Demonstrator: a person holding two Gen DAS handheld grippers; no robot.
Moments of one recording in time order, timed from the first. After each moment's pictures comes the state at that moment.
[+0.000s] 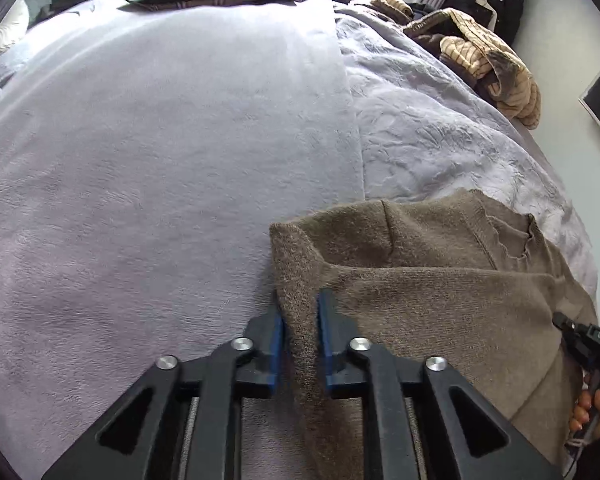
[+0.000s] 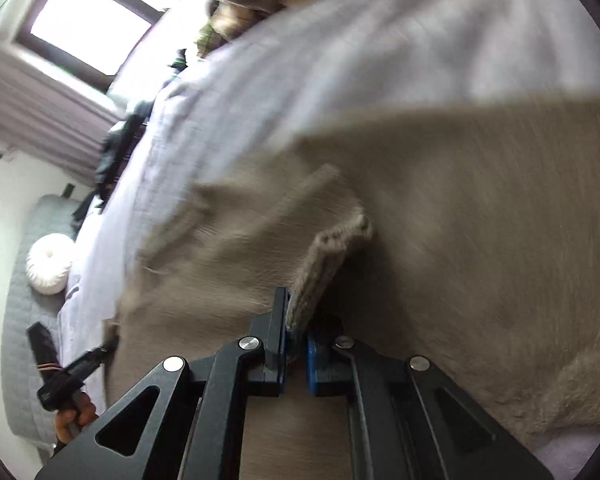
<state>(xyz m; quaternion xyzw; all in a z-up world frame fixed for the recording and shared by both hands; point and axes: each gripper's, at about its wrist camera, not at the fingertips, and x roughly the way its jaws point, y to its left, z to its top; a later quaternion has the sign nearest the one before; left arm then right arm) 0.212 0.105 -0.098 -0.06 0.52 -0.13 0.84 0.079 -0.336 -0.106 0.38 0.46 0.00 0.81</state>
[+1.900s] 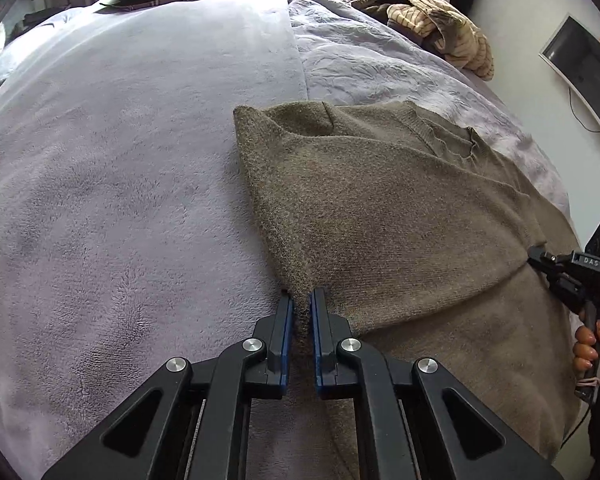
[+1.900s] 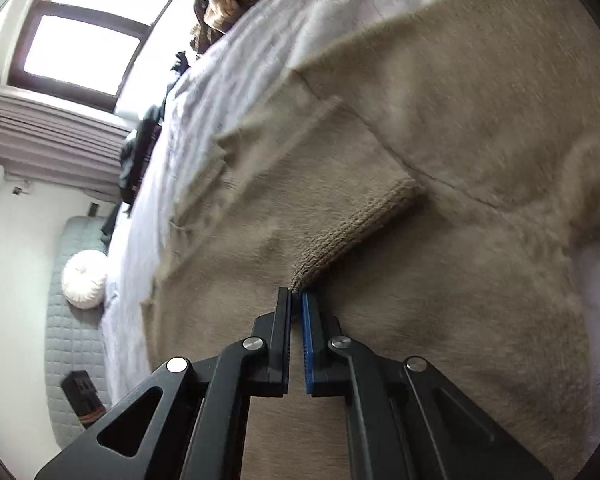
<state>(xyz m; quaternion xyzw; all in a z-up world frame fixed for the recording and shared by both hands) 0.129 0.115 -0.090 -0.03 0.54 -0.20 0.82 0.044 -0.301 -0.110 0.45 0.45 0.02 0.77</state>
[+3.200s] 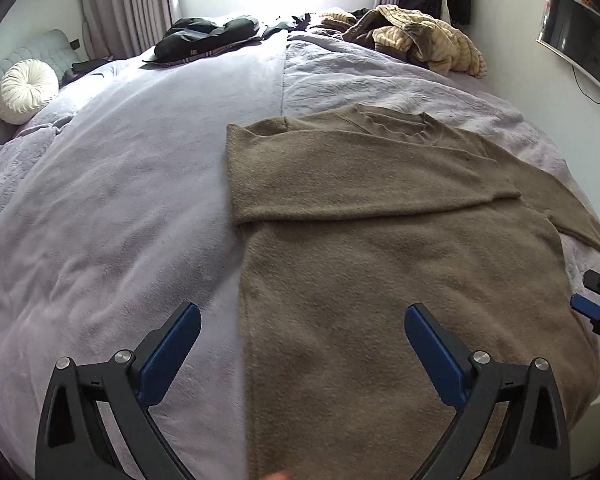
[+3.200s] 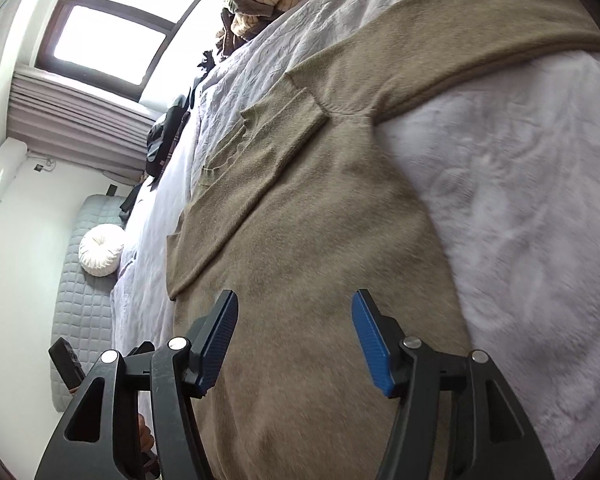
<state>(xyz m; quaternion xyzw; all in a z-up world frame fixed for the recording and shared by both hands) -0.025 0.061 -0.034 0.04 0.47 -0.11 0.87 -0.127 -0.317 -0.059 0.43 0.44 0.04 0.79</state>
